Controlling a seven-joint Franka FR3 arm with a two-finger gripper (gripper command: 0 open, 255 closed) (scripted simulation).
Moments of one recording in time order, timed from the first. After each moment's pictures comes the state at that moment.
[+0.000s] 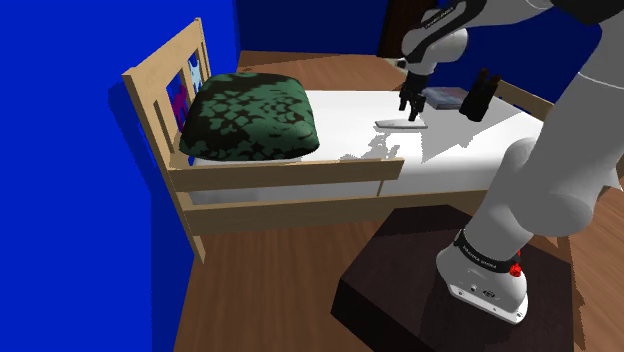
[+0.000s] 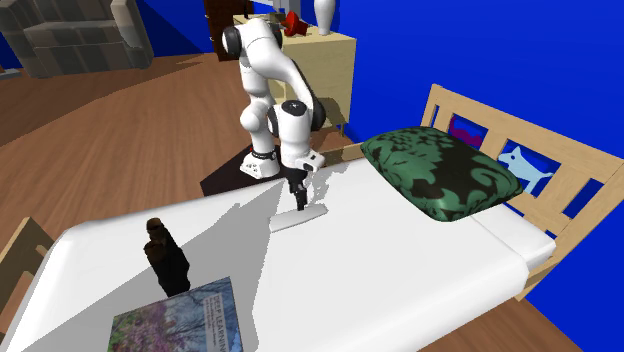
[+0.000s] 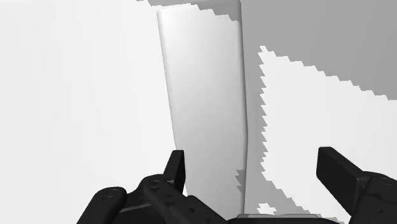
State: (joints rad) arm 0.21 -0.01 -0.94 -2.21 -0.03 2.21 -1.51
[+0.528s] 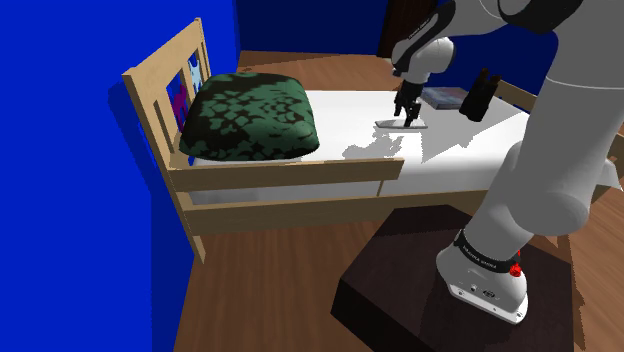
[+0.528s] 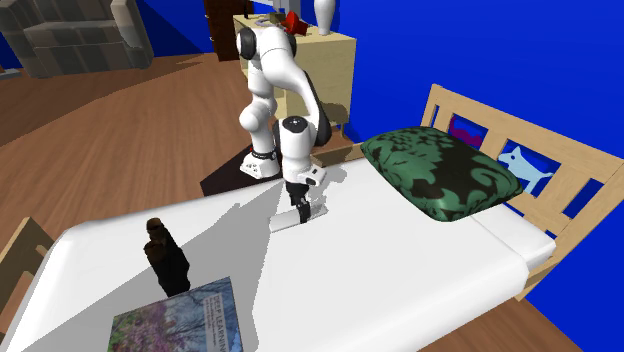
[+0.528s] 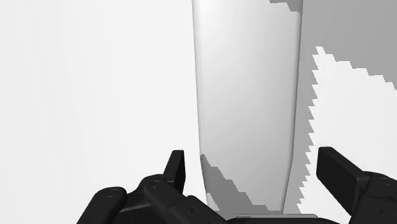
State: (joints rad) arm 0.16 0.18 -0.92 -2.17 0.18 2.28 -1.72
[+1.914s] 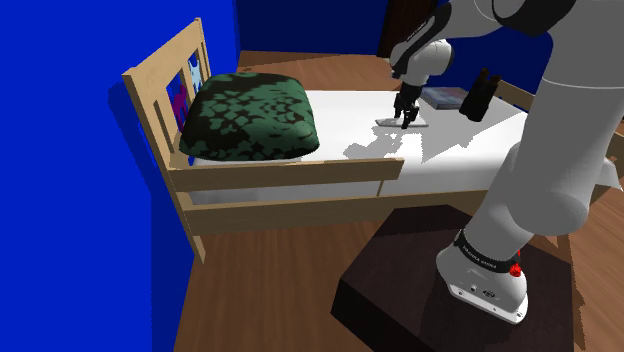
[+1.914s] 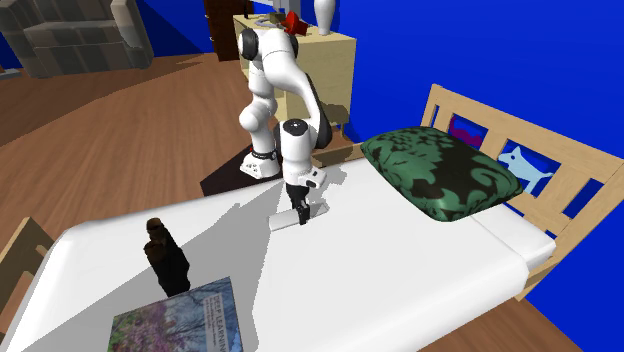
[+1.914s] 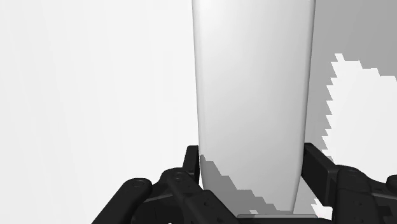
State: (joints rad) arm 0.15 0.20 -0.91 -2.17 0.21 2.30 -1.74
